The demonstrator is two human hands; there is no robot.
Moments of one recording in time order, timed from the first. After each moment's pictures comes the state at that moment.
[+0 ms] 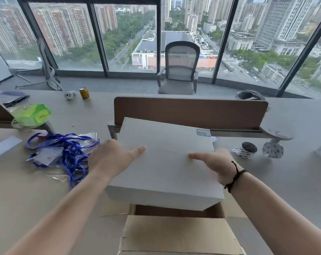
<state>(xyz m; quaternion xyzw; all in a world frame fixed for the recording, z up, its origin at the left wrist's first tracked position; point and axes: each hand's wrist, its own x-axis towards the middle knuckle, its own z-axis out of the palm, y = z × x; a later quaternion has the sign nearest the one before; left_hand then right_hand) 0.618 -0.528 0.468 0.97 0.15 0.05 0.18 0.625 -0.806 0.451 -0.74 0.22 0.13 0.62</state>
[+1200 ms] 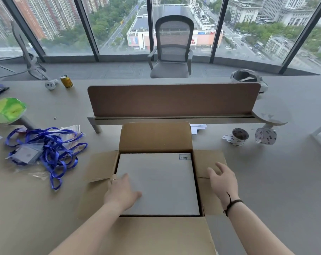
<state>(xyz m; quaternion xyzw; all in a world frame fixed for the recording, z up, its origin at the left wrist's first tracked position) 0.610 -0.614 0.322 0.95 0.15 -0.22 0.16 0.615 -0.912 0.320 -0.80 0.31 0.02 0.51</state>
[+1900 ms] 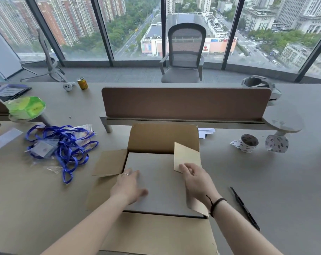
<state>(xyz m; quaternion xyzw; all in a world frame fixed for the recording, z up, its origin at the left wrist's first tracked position) 0.610 -0.610 0.321 0.96 0.10 -0.20 0.16 0.614 -0.849 0.346 -0.86 0.09 0.13 0.48</state>
